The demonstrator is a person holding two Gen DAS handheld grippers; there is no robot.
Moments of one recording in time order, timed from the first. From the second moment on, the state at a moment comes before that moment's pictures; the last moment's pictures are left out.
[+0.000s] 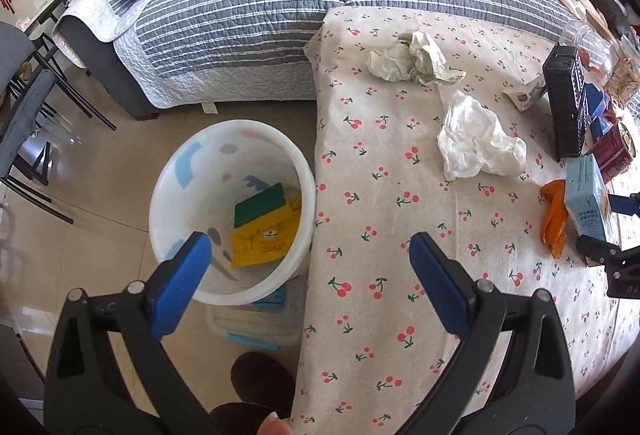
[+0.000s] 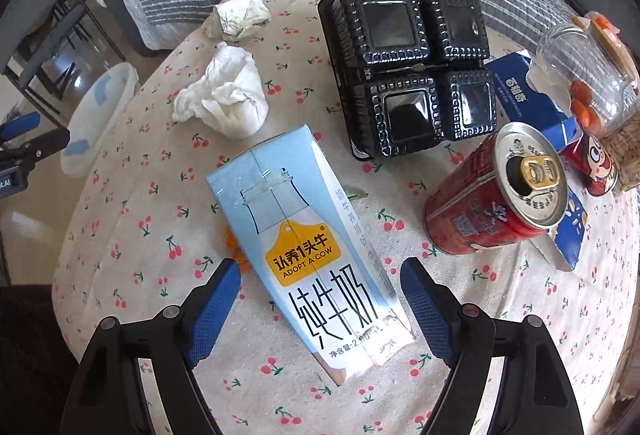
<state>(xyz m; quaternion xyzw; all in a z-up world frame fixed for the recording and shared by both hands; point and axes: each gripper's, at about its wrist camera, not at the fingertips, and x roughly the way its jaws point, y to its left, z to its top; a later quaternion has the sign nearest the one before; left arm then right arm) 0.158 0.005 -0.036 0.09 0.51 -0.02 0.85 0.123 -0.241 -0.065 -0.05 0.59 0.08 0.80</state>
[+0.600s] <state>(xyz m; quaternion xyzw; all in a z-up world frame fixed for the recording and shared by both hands) 0.196 -0.090 -0.061 0.05 0.54 -0.10 0.83 0.084 -0.288 -0.015 0.01 0.53 0.08 0.84</state>
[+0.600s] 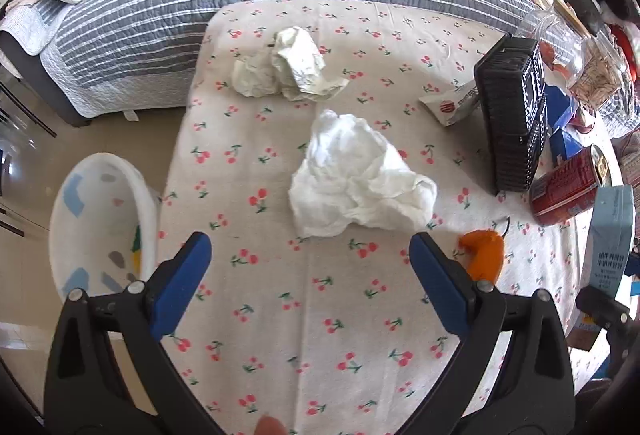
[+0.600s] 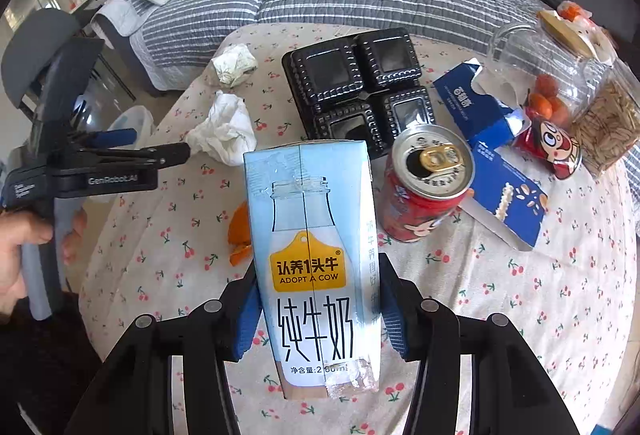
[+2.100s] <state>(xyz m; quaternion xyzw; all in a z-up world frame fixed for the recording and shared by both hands) 0.180 -0.028 -0.043 0.00 0.52 -0.12 0.84 0.104 -0.263 -0.004 0.05 0.52 0.06 0.85</state>
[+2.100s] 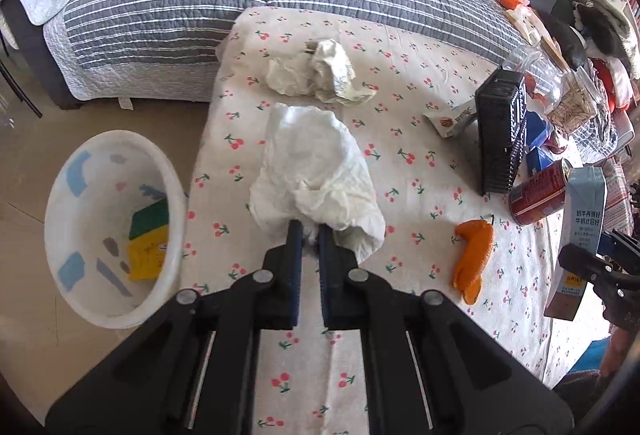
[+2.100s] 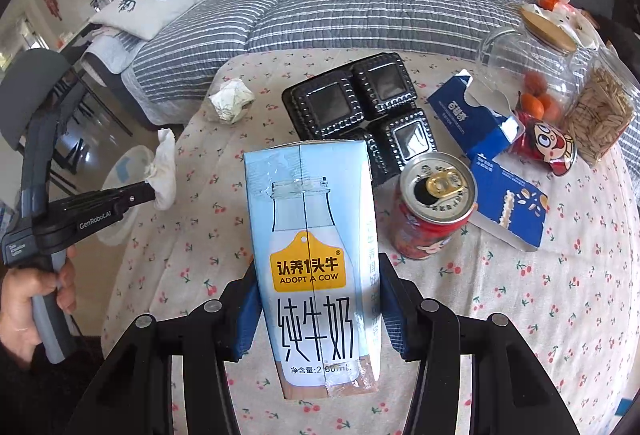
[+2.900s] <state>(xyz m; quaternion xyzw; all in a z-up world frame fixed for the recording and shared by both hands) 0.165 0.118 -0.053 -0.02 0.52 -0.01 0.85 0.118 -0.172 -0.017 0.01 0.52 0.12 0.85</state>
